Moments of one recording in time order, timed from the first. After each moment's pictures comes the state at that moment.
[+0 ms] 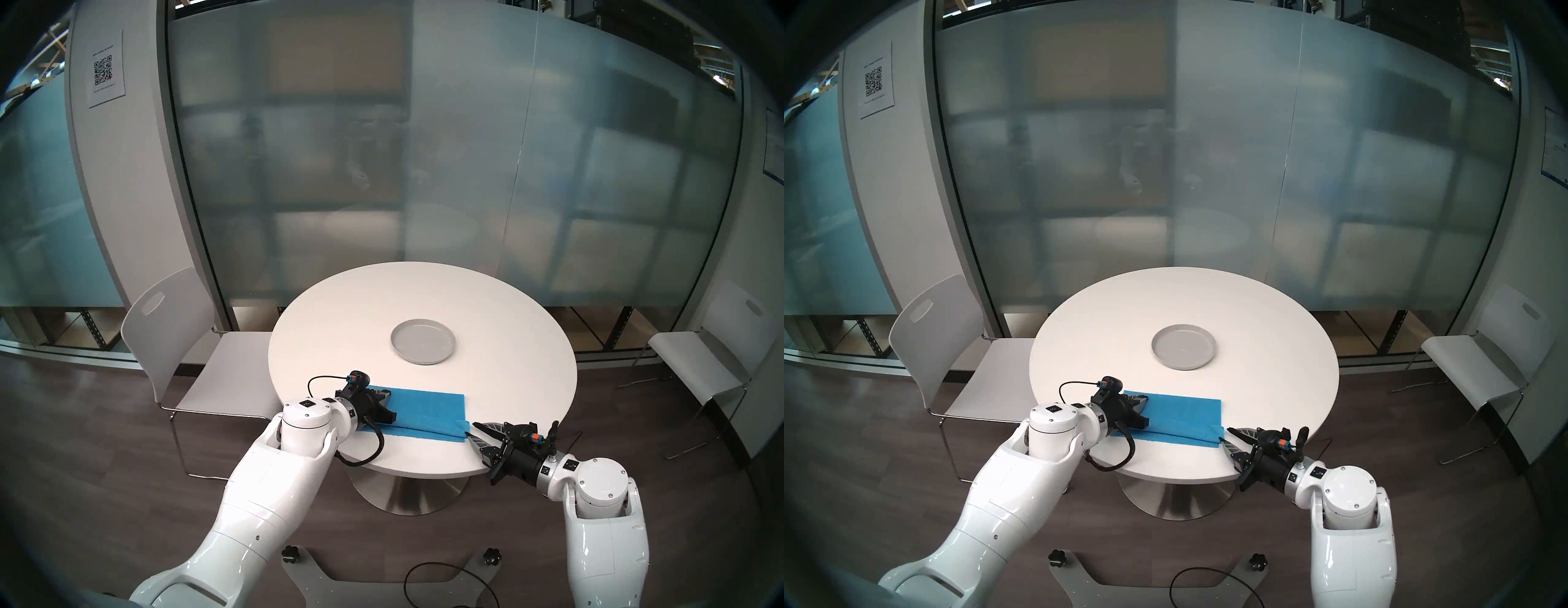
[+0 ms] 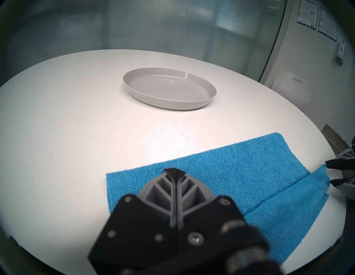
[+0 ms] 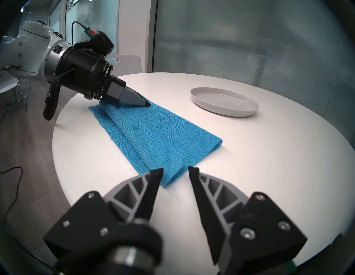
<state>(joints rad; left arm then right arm) 1.43 -1.44 -1.30 -1.37 -0.17 0.41 -0.34 -1.79 -1.57 1.90 -1.68 -0.32 -0.03 0.99</state>
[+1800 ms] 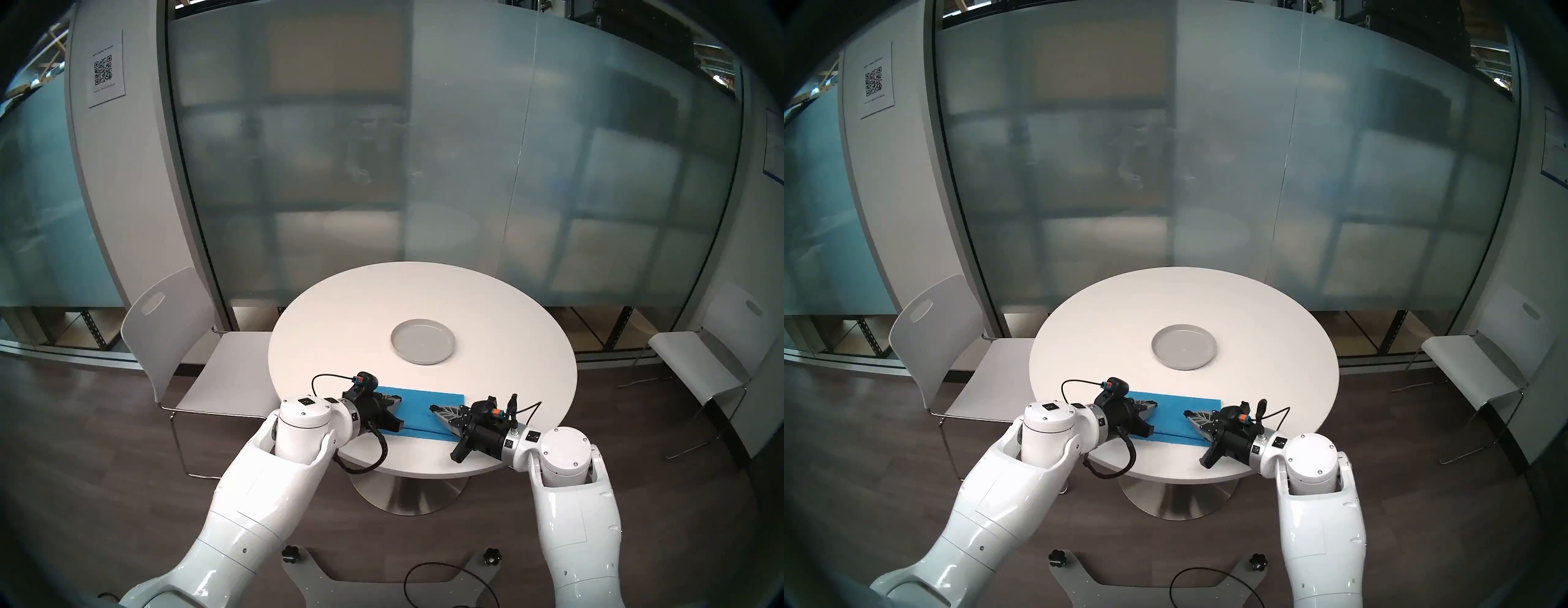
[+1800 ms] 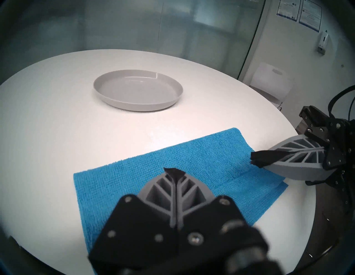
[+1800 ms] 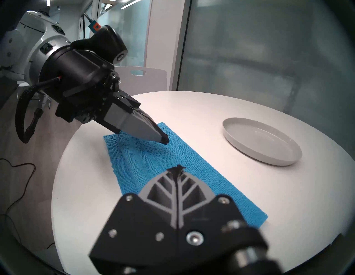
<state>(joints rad) 1.47 -1.38 -1.25 -1.53 -0.18 0.53 -0.41 -1.62 -1.57 1.76 -1.57 -0.36 -0.05 1.04</state>
